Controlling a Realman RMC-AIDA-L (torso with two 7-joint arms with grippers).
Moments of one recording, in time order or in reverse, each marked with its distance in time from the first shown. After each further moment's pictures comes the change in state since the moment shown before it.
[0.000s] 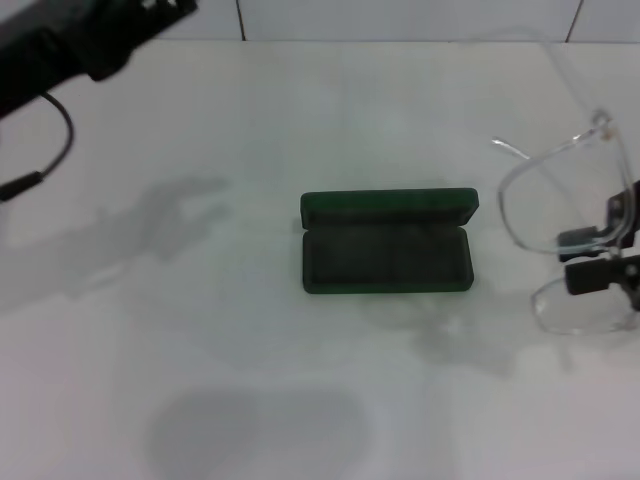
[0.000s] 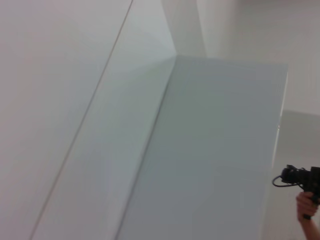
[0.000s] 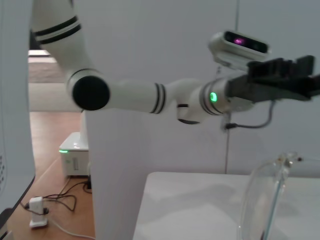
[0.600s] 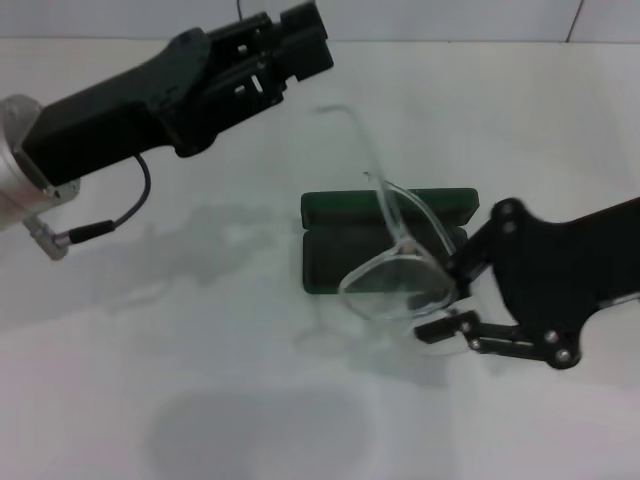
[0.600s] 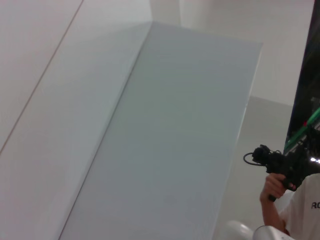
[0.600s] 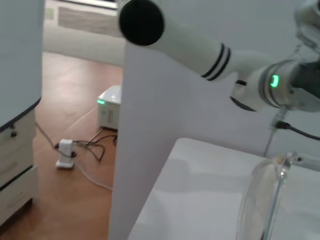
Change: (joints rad) left arm -0.095 -0.003 0.039 -0.208 0.067 0.080 0.096; right arm 0.025 -0.006 -0.413 0.052 -0.075 0.298 -0.243
